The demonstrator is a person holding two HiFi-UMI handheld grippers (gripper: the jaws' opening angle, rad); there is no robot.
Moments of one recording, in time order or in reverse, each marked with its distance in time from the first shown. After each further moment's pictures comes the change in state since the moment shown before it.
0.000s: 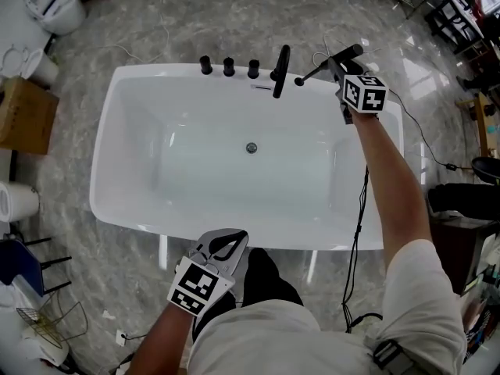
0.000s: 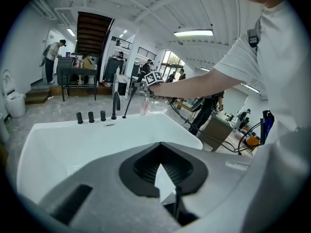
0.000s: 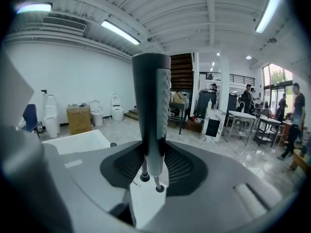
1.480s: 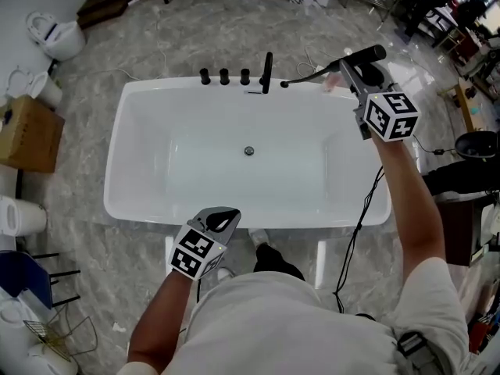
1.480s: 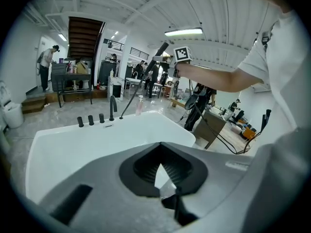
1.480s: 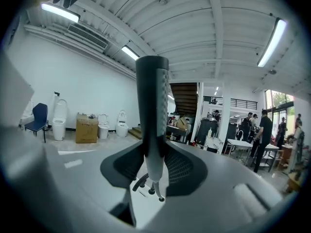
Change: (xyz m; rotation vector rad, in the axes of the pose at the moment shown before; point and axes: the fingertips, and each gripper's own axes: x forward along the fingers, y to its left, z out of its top) left arm -0.063 -0.040 -0.027 0.080 0.022 -0.030; right arm -0.269 0.088 0.148 -0.129 -0.237 0.011
